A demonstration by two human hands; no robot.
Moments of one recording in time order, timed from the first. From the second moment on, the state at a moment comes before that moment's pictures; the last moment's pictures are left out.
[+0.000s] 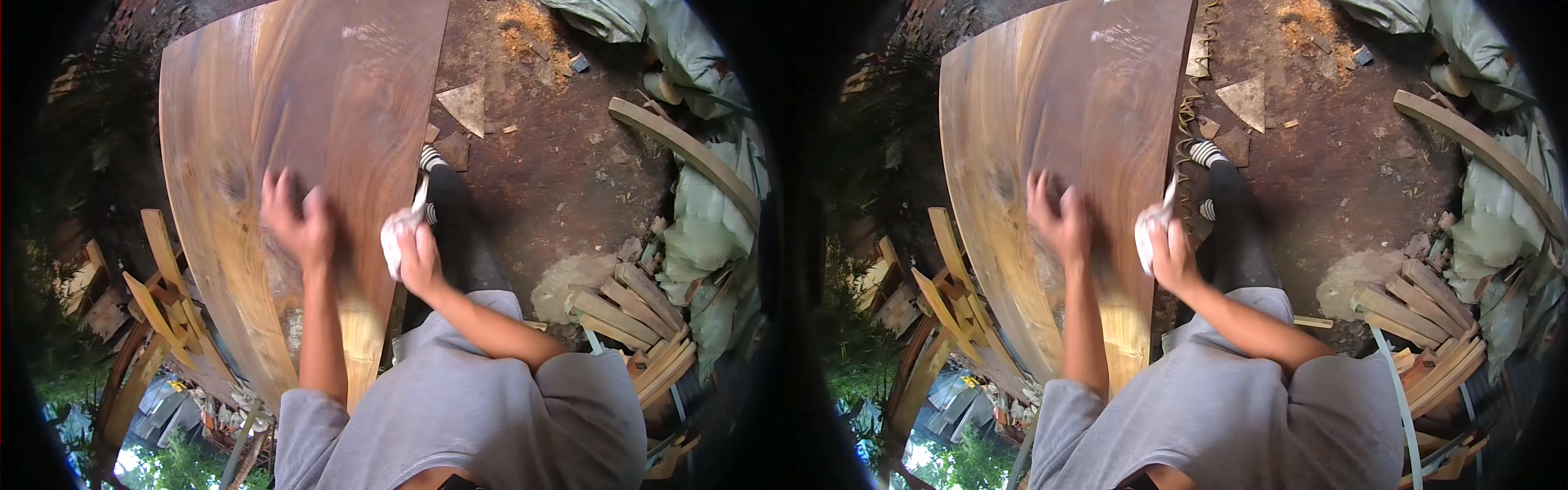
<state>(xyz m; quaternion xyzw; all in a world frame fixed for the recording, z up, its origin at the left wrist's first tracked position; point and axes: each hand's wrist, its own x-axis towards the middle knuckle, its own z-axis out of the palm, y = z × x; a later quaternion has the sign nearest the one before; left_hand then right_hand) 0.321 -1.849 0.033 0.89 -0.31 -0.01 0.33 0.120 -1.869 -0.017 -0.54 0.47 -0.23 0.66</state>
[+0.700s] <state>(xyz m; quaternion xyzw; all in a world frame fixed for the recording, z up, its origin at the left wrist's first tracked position) 0.320 -1.987 0.034 0.86 -0.46 -0.04 0.20 0.176 -2.009 0.003 -0.79 0.32 -0.30 0.42</state>
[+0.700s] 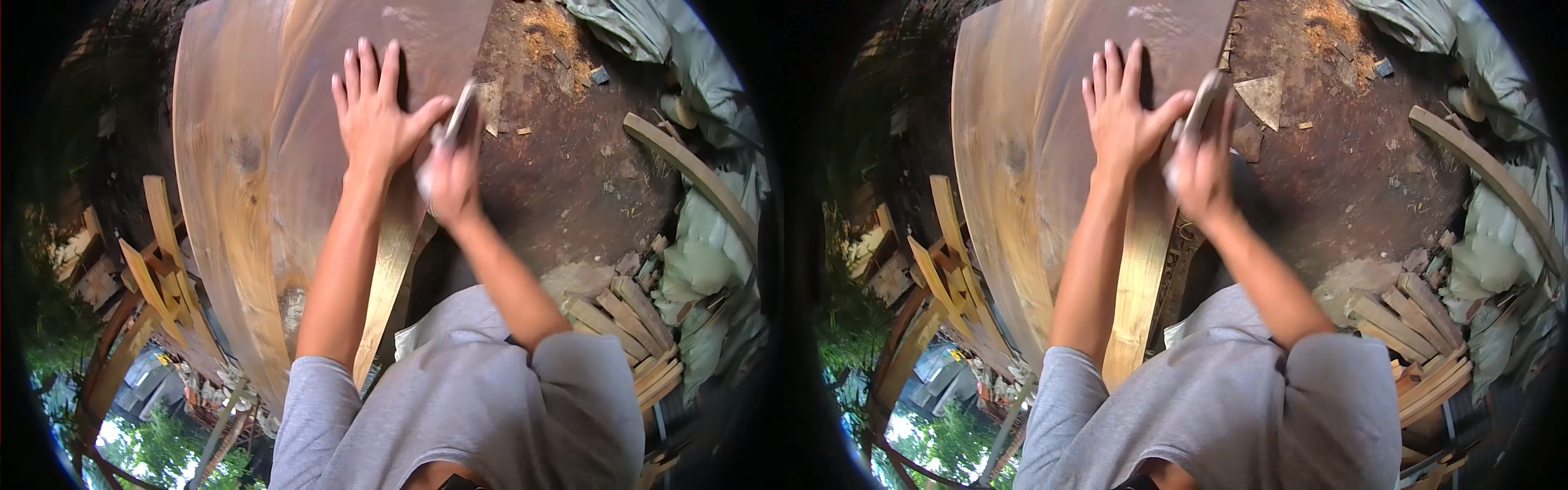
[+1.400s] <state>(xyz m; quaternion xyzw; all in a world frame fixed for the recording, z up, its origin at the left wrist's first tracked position) 0.089 -1.328 0.016 0.94 0.29 0.17 0.07 0.157 -1.619 0.026 -0.84 -0.39 0.00 0.39</state>
